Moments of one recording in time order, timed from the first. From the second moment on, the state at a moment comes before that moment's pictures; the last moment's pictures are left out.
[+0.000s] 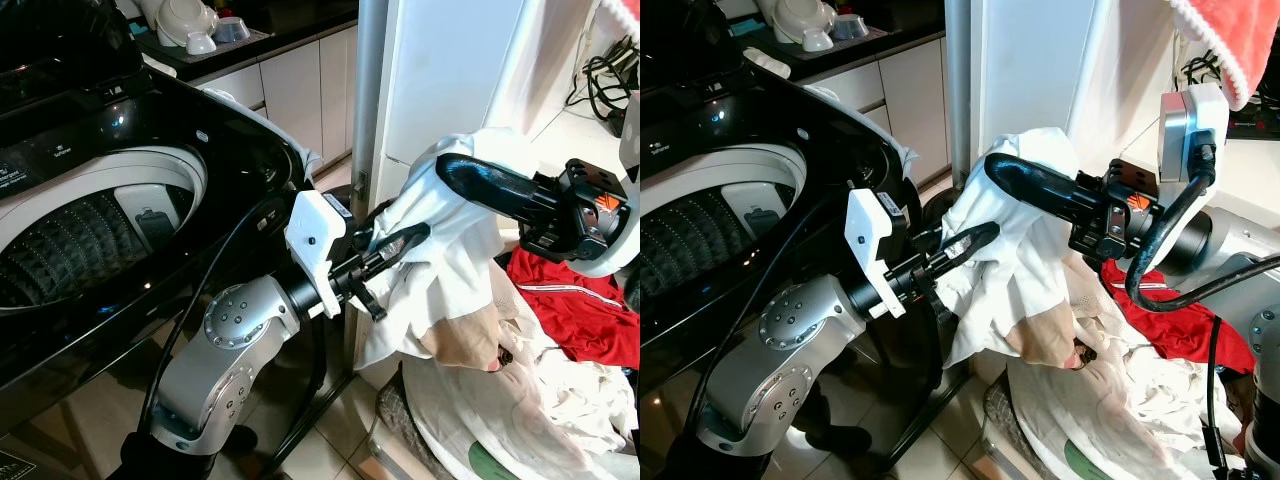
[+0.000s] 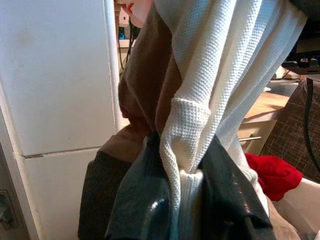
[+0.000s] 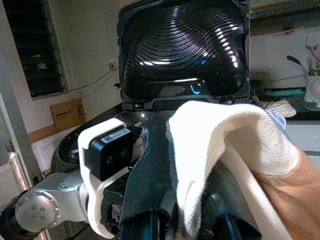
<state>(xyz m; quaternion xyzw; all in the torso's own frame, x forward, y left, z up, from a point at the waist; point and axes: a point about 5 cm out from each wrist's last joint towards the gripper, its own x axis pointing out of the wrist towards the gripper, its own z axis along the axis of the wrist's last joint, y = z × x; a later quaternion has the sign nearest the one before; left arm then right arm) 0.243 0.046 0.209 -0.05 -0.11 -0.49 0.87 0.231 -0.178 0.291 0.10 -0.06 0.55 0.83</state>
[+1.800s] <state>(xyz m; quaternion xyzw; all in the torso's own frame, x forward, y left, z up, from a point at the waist) 0.377 0.274 0.227 0.21 0.11 0.04 0.97 0.238 -0.146 0.236 0.00 0.04 0.49 0.87</state>
